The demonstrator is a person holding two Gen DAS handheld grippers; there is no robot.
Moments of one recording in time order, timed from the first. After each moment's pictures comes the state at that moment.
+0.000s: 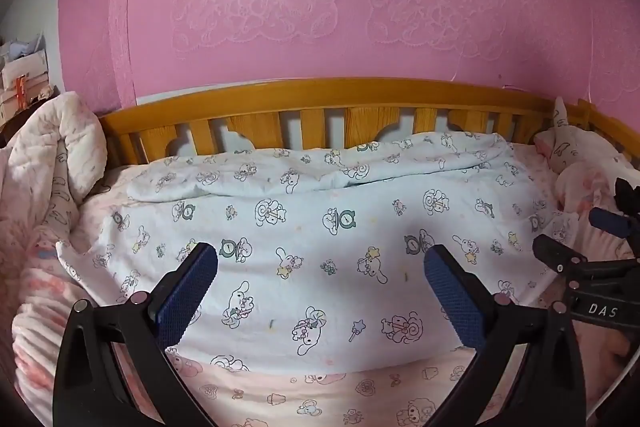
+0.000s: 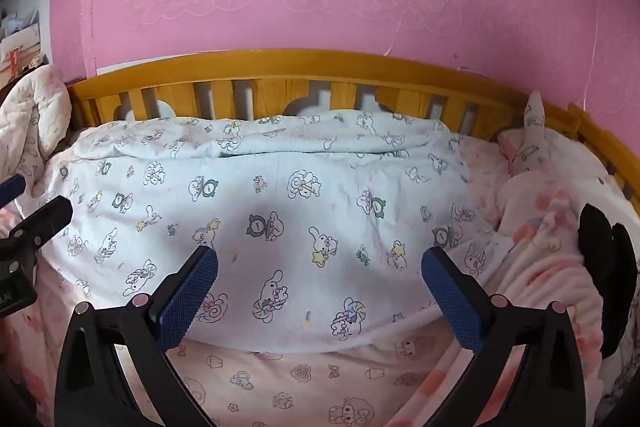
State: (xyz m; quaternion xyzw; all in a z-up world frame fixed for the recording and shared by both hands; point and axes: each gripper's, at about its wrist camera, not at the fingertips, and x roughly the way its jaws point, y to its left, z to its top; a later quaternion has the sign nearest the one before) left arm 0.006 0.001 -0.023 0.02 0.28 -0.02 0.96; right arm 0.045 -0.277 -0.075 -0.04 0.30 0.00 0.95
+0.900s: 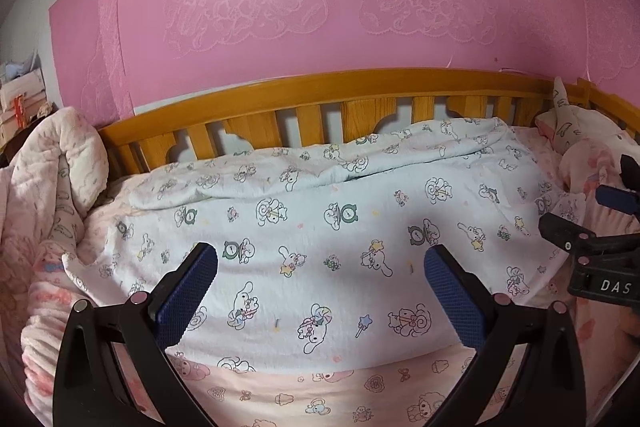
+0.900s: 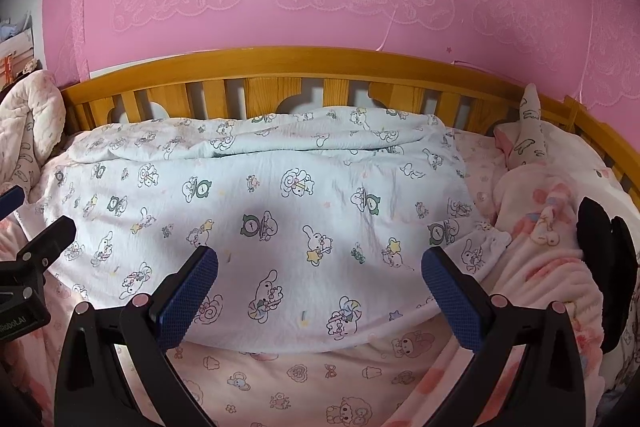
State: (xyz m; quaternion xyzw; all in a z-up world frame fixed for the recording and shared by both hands) left arm 0.003 -0.010 -0.031 0.06 0.27 -0.02 0.96; right arm 0.044 -0.279 -0.077 -0.03 0.30 -0.01 0.95
